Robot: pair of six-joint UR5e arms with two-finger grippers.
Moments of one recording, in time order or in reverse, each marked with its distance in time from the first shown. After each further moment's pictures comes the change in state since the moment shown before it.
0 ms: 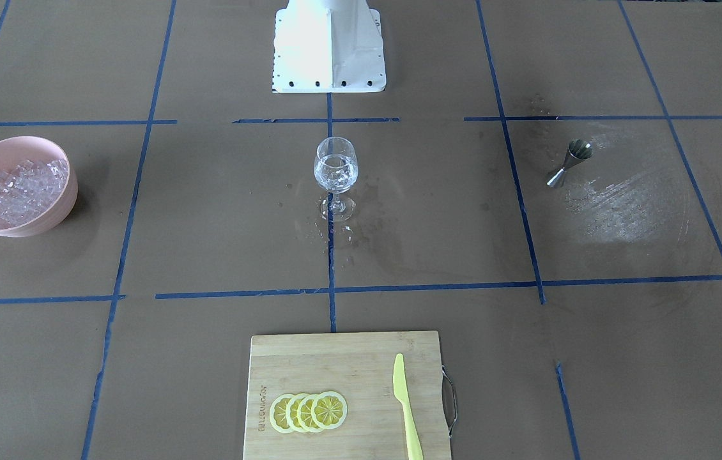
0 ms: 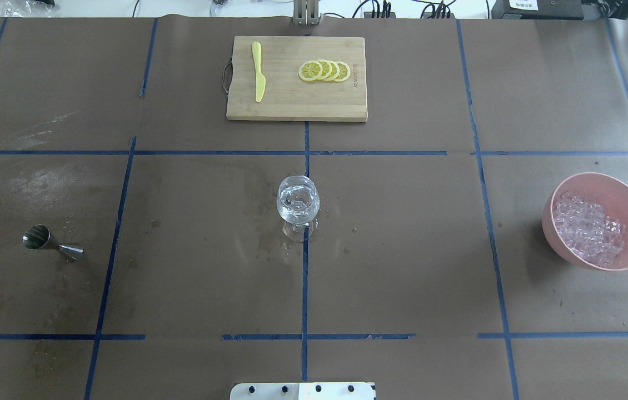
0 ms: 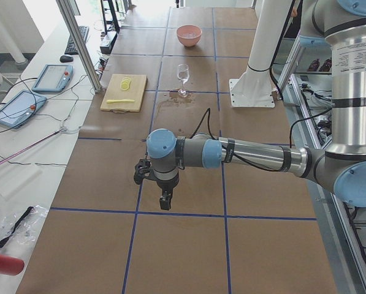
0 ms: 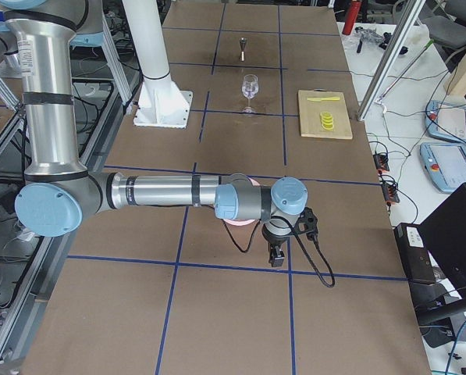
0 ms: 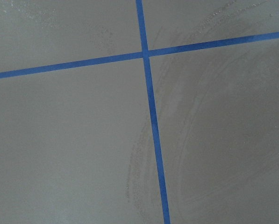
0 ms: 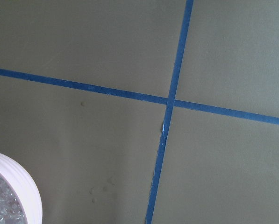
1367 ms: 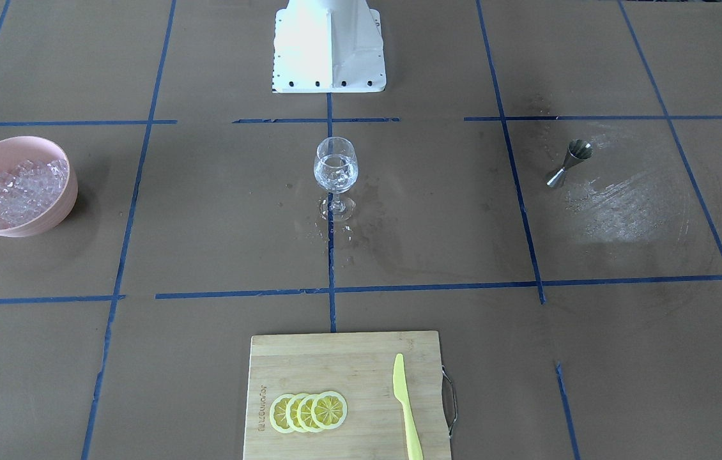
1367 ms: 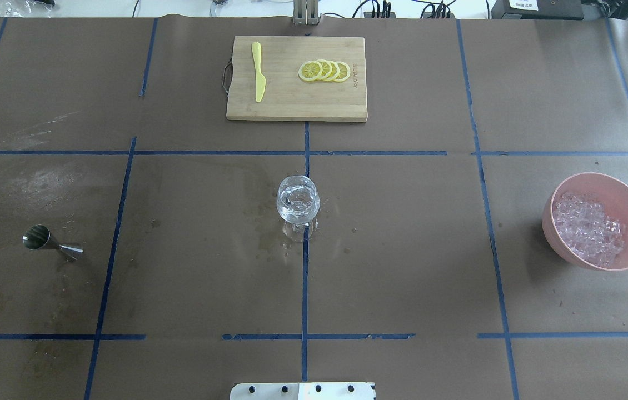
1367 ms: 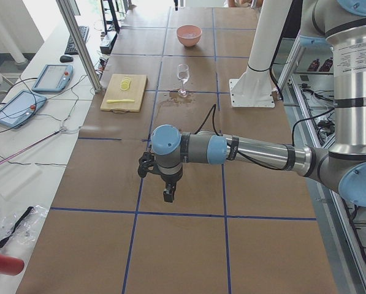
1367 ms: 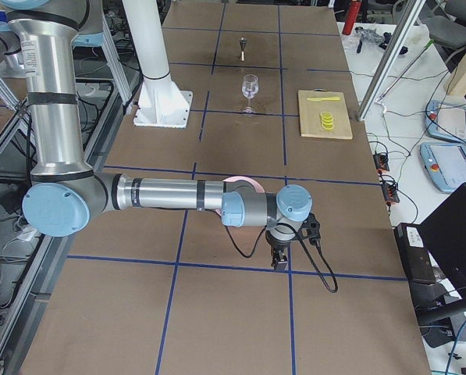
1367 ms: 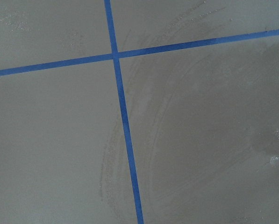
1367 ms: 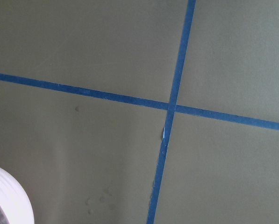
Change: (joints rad) left arm -0.003 0.021 -0.046 0.016 -0.081 0.009; right arm -0.022 0.024 -0.078 0.058 0.022 0.017
